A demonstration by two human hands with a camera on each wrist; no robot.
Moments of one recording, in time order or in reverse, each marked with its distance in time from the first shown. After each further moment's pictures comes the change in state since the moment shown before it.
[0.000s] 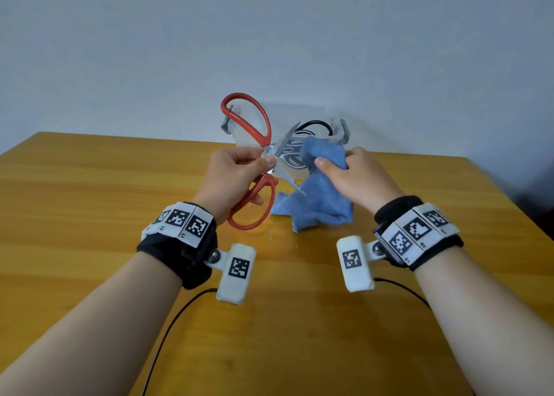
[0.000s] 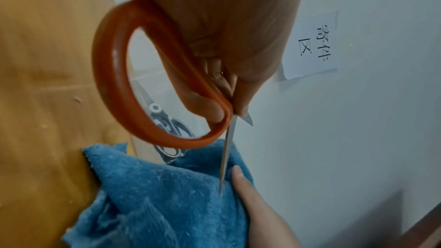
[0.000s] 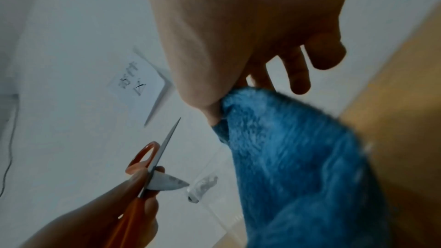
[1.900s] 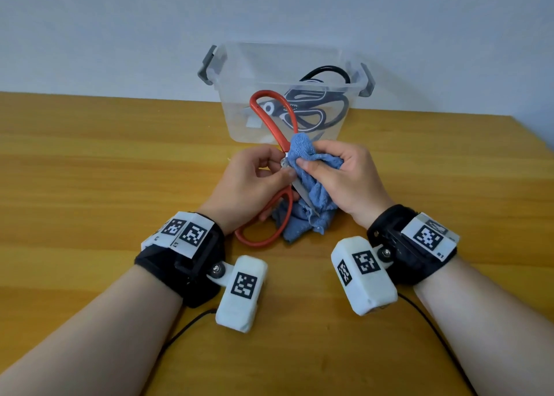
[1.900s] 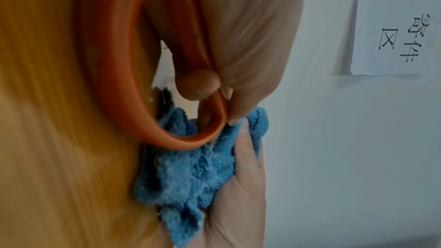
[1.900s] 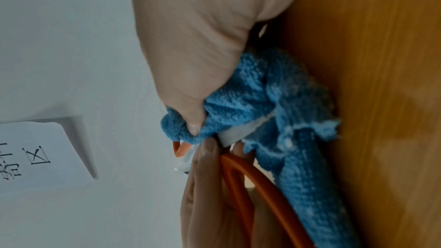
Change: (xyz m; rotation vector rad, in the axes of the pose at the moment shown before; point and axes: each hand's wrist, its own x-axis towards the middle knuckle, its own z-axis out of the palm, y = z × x) left_hand 0.017 -0.080 0.024 0.146 -0.202 0.037; right_hand 0.016 0.046 0.092 0.682 -0.009 -0.293
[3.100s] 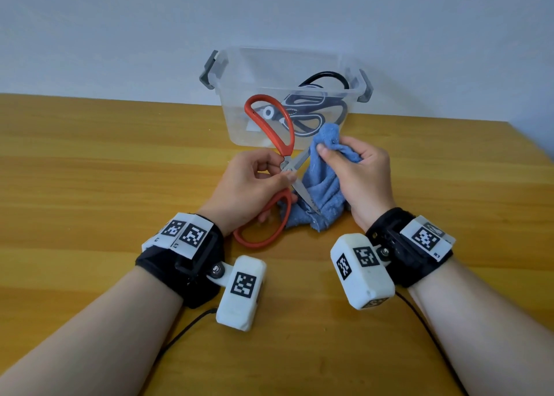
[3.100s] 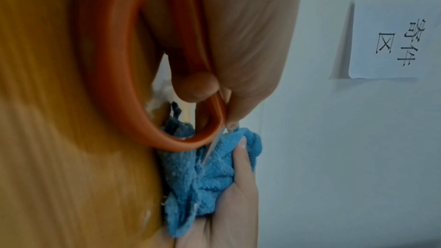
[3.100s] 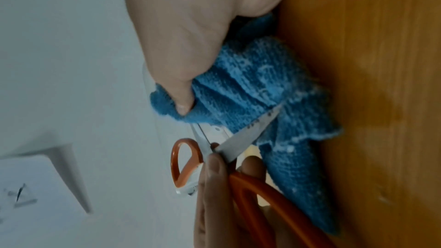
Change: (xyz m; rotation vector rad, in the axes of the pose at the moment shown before) left_hand 0.000 0.003 -0.001 -0.013 0.025 -0.049; right_hand 0.001 0.003 -0.004 0.202 0.308 0.130
